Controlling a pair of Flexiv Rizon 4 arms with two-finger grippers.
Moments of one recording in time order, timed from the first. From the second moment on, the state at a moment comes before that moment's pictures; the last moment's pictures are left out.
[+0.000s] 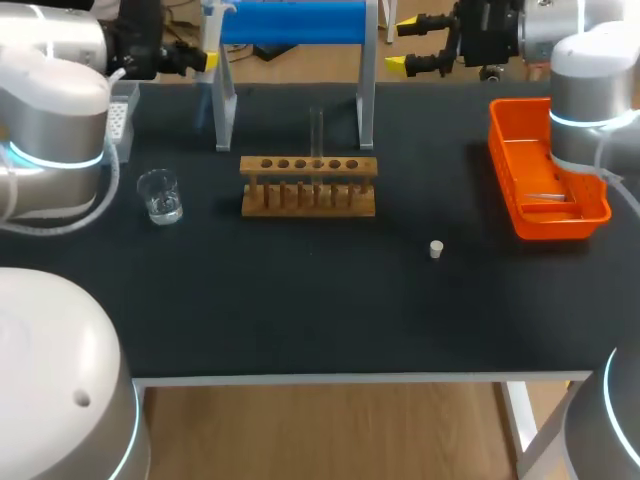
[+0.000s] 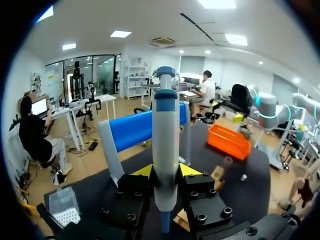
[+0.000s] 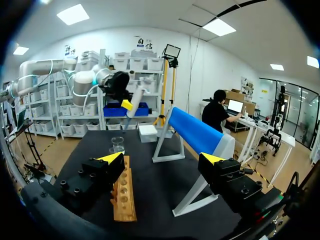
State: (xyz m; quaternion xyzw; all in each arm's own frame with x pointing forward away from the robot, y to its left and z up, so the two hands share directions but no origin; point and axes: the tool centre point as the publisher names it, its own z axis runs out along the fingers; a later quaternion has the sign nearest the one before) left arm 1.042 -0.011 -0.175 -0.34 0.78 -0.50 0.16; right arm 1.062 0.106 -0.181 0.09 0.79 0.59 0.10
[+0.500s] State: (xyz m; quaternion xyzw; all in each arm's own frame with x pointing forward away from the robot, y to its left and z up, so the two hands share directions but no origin) left arm 1.069 -0.019 -0.177 -0.39 0.77 -0.47 0.18; right arm 1.062 0.106 -0.181 0.09 0.79 0.59 0.10
